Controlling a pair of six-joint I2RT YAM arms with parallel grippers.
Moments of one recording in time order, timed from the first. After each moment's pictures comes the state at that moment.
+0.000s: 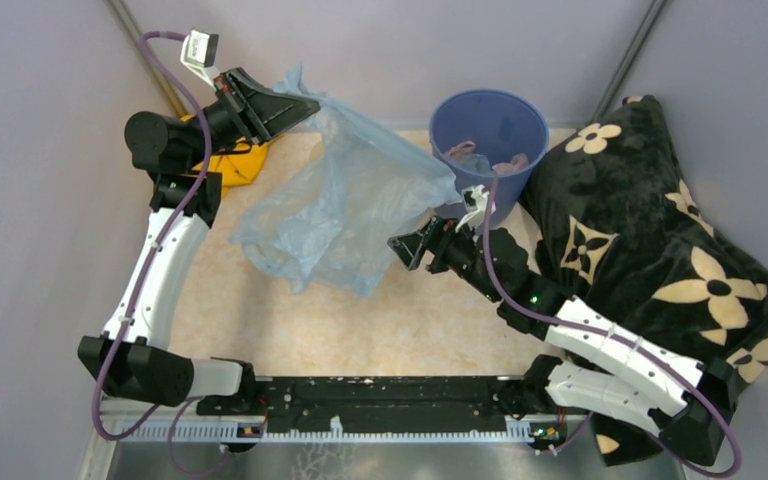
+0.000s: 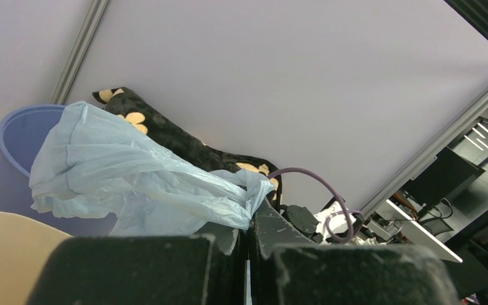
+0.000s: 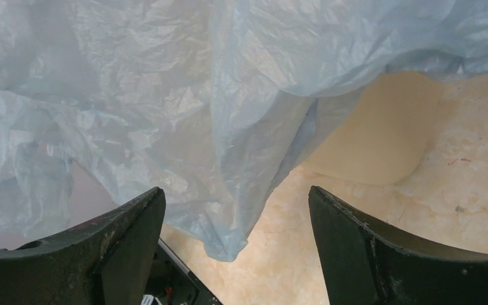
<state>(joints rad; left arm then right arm) -0.17 1.33 1.45 0.58 0.94 -1.23 0.88 0.88 0.76 -0.02 0.16 0.69</state>
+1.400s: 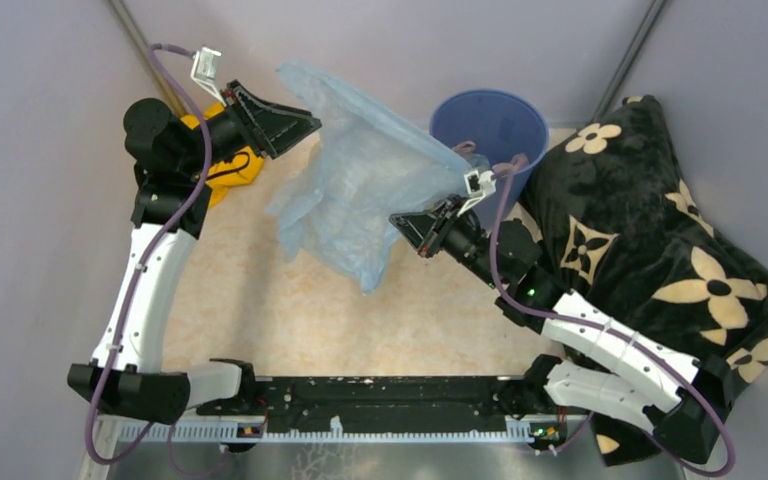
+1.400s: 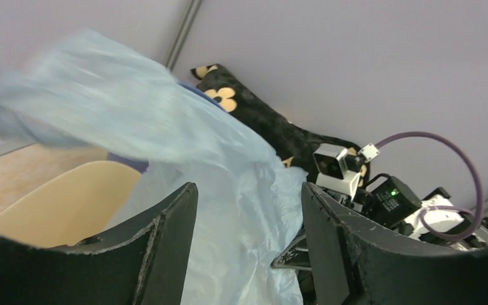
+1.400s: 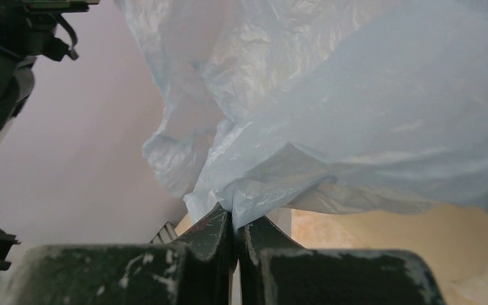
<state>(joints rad) -0.17 1.26 1.48 0.10 0.86 -0.76 0.84 0.92 0.76 0.30 0.00 0.64</state>
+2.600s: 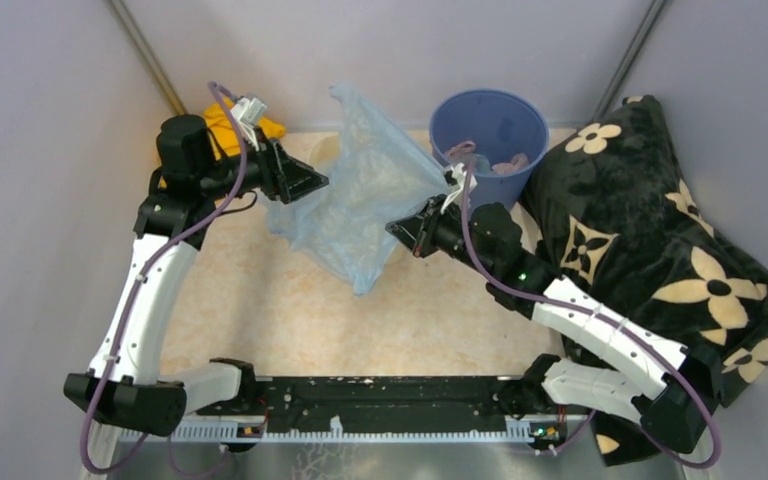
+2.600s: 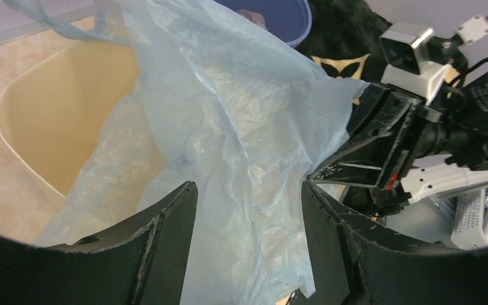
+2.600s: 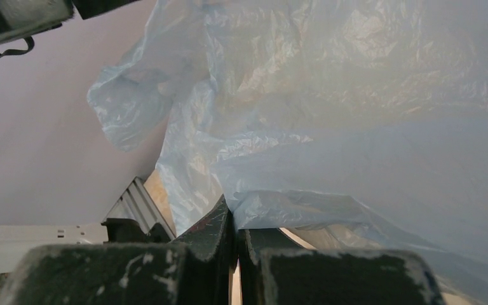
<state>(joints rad) -0.19 1.17 1.40 -0.44 0.83 -0.28 0.80 1.01 0.84 0.10 -0.09 0.58</state>
